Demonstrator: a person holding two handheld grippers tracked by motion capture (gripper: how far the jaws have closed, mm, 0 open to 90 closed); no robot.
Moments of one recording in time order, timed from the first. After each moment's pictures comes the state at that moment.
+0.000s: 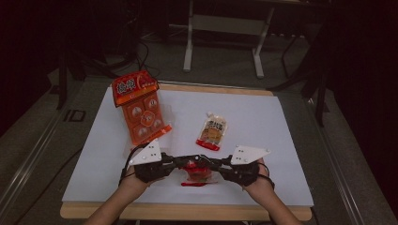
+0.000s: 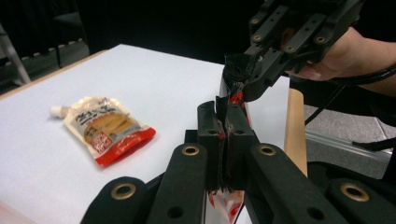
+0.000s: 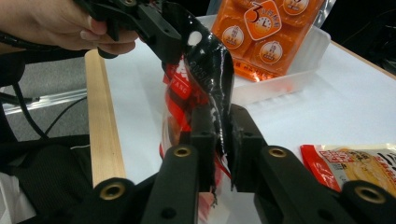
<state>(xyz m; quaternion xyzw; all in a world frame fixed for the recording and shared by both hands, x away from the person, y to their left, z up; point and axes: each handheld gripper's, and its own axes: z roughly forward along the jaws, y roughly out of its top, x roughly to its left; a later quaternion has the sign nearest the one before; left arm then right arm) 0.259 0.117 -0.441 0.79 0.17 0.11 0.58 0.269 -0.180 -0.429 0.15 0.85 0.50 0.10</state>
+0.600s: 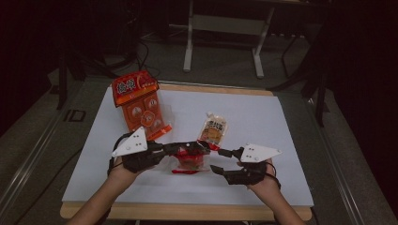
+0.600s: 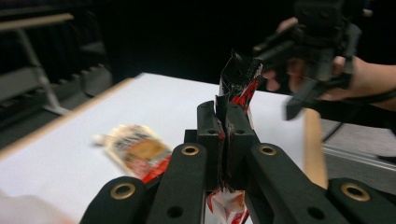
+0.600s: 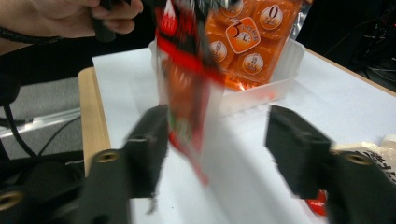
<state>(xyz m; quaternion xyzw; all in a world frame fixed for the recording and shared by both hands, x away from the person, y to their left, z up) 0.268 0.147 -0.409 0.77 0.16 0.16 0.60 0.270 -0.198 -0.427 0.17 0.82 0.53 0.11</state>
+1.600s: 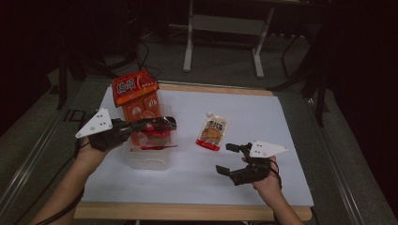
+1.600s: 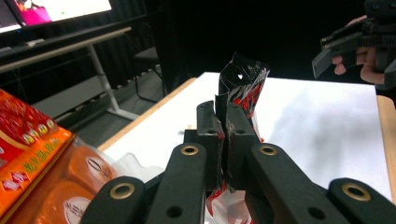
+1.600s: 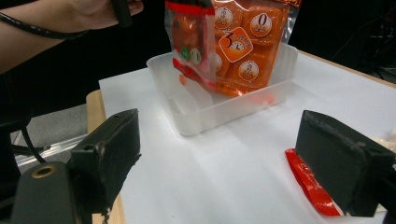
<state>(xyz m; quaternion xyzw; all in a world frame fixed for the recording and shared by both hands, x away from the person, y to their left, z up) 0.303 0.229 -0.402 0.77 0.18 0.24 0.57 0.284 -0.215 -0.438 0.20 0.79 0.57 0.08</state>
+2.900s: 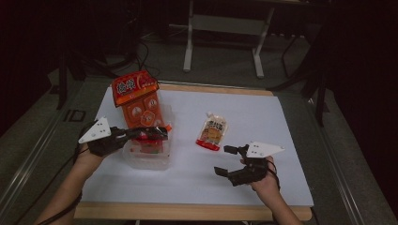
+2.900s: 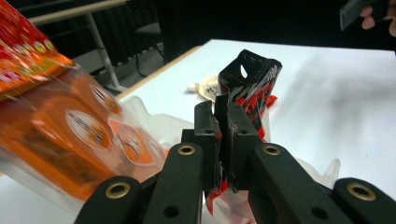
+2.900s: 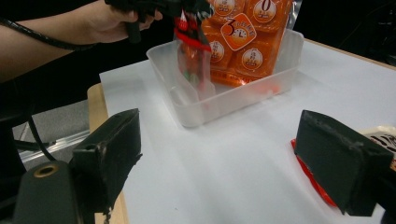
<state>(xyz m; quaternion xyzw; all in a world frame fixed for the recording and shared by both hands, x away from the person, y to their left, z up) 0.314 0.249 -0.456 0.79 0.20 0.22 0.54 0.286 -0.212 -0.446 0.20 0.80 0.56 0.07</state>
